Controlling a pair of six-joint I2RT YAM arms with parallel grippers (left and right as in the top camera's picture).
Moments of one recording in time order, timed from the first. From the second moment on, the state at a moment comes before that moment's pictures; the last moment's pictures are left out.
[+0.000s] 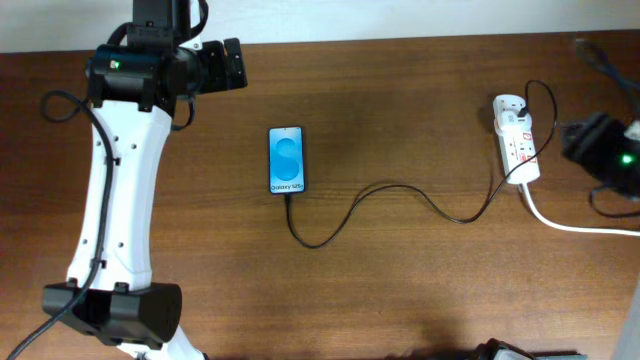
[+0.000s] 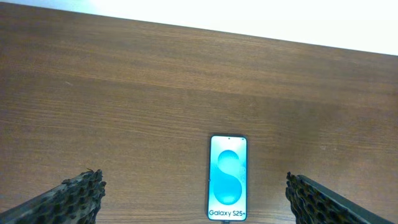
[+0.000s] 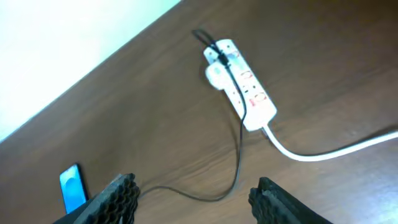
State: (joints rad) left arm -0.14 1.85 2.14 -1.17 -0.03 -0.23; right arm -0.49 1.28 1.57 -1.14 -0.28 0.25
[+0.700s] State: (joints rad) left arm -0.14 1.85 2.14 -1.17 -0.03 -0.23; right arm -0.75 1.86 1.59 -0.68 -0.45 0.18
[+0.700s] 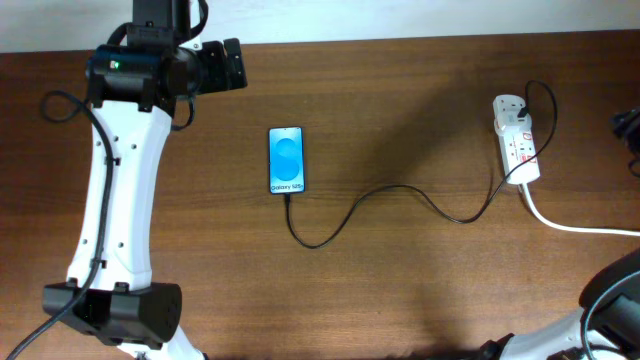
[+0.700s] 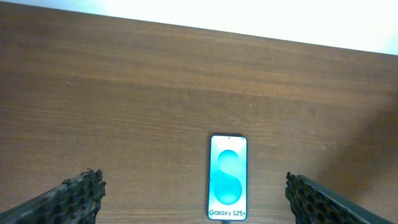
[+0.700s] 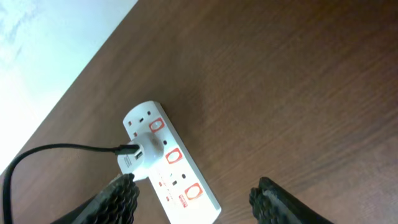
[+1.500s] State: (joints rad) left arm -0.14 1.85 2.14 -1.17 -0.03 -0.23; right arm -0.59 2.11 1.59 -0.58 -0.31 0.15
